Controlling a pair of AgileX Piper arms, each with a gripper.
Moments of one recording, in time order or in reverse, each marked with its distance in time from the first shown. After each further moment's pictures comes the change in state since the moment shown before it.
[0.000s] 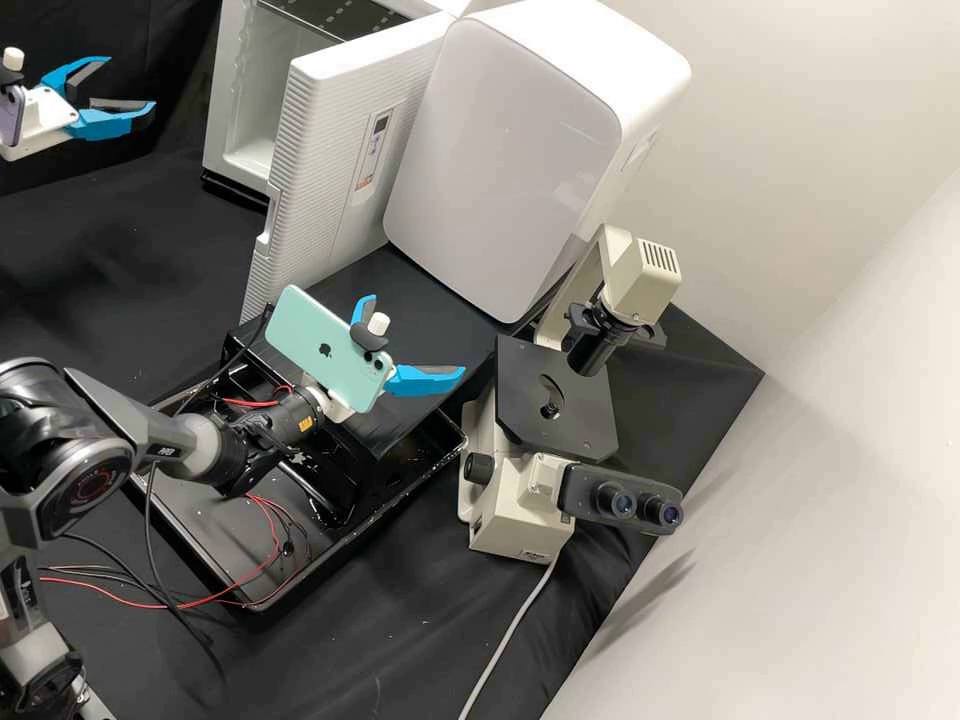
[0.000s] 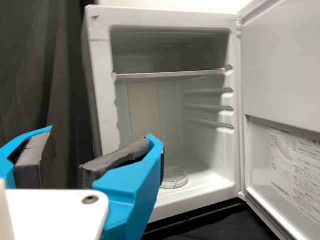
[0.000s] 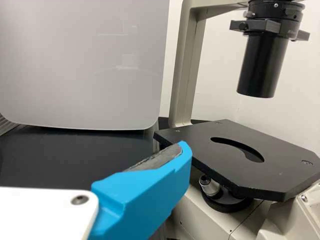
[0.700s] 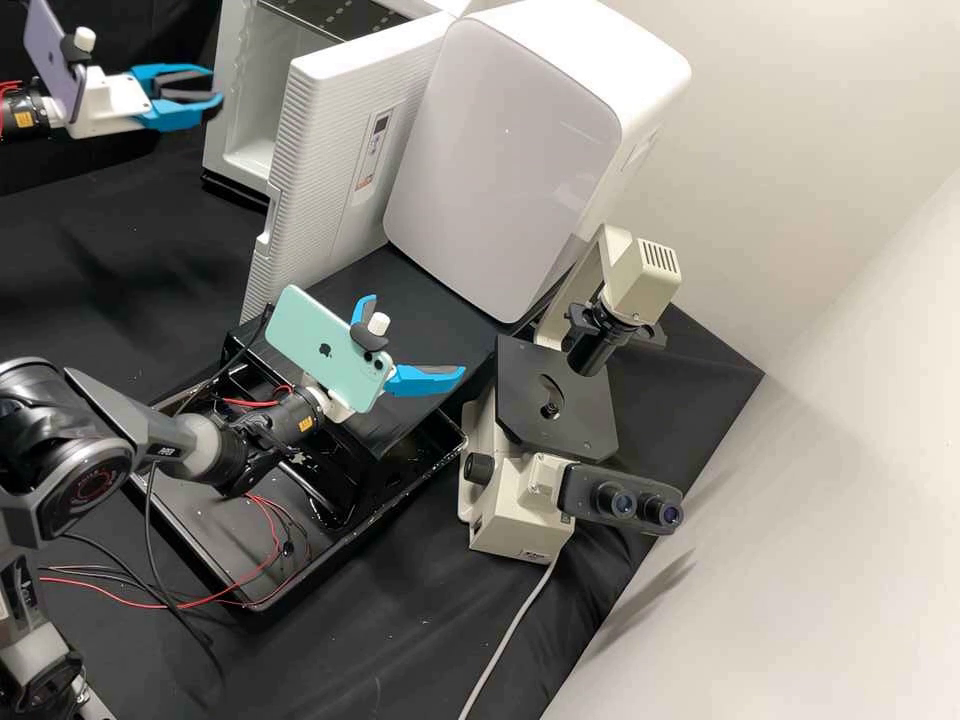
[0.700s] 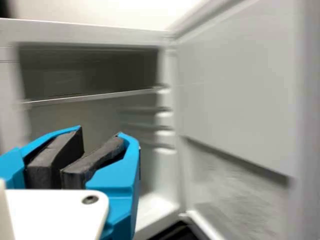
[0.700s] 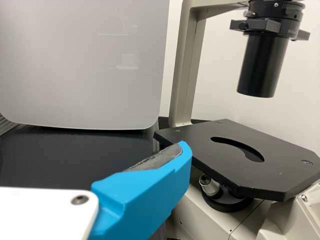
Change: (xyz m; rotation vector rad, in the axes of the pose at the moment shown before) left arm 0.069 0.029 0.014 0.029 -0.238 -0.042; right arm 0.000 0.000 0.000 0.000 0.000 0.000
